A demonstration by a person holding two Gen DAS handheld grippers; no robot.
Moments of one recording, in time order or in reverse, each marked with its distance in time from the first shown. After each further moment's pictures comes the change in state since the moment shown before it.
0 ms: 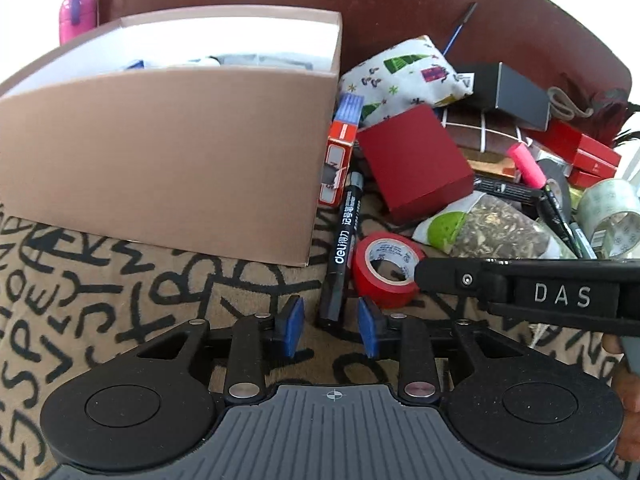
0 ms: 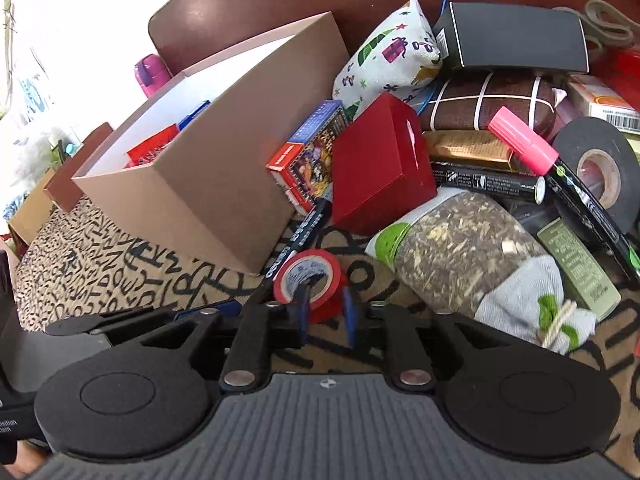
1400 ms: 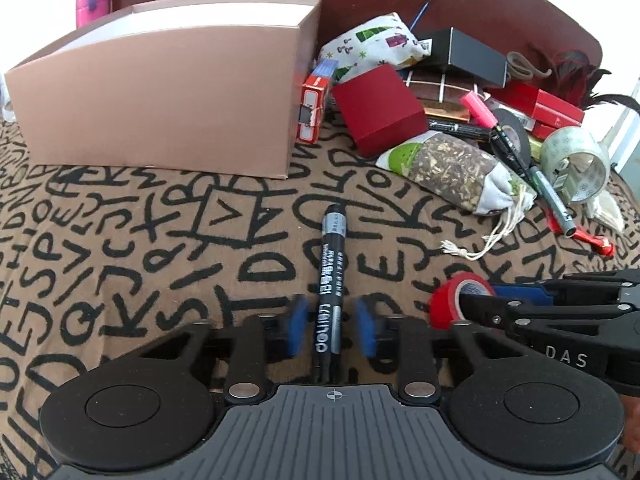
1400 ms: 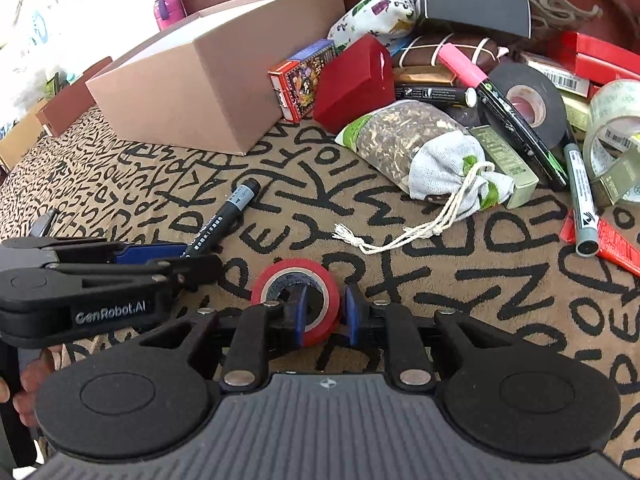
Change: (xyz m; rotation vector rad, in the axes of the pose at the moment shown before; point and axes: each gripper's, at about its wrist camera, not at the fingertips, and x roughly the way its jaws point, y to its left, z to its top) left arm -0.053 -0.010 -0.051 0.016 0.044 -0.007; right arm -0.058 0.006 -0.074 -0.151 0.062 -0.104
